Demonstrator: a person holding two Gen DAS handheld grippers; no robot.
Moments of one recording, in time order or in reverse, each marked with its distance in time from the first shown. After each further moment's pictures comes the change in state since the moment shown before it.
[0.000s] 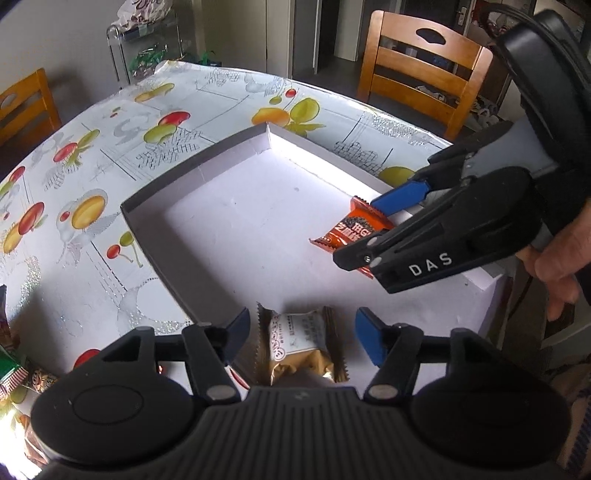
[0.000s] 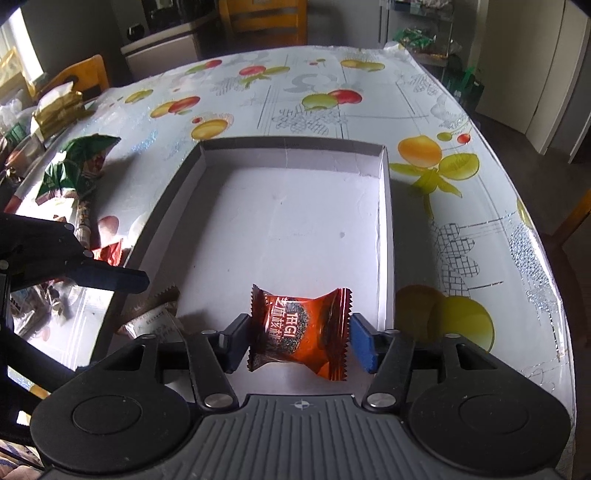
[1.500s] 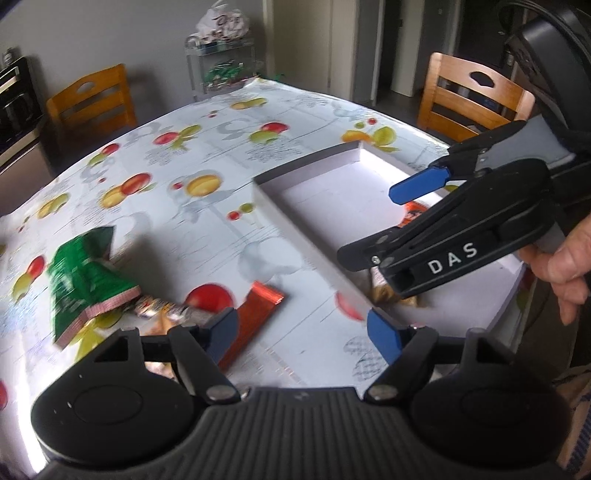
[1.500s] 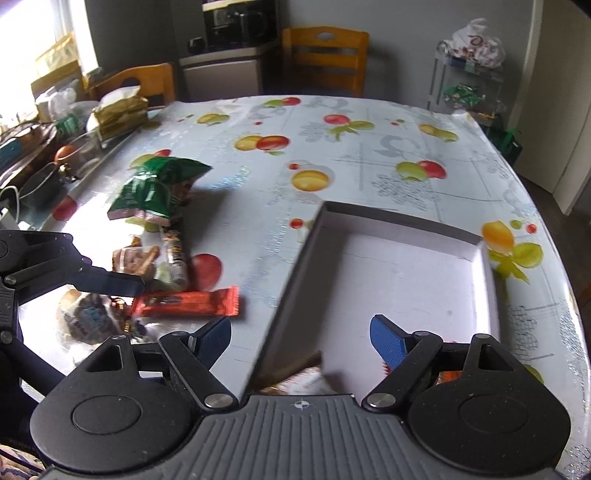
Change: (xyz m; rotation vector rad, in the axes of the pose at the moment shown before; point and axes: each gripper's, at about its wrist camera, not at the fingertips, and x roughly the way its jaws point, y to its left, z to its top) left arm -0.097 0.051 -0.079 -0.132 -0.104 0.160; right arm -0.026 0.110 0.026 -0.144 -0.108 0.055
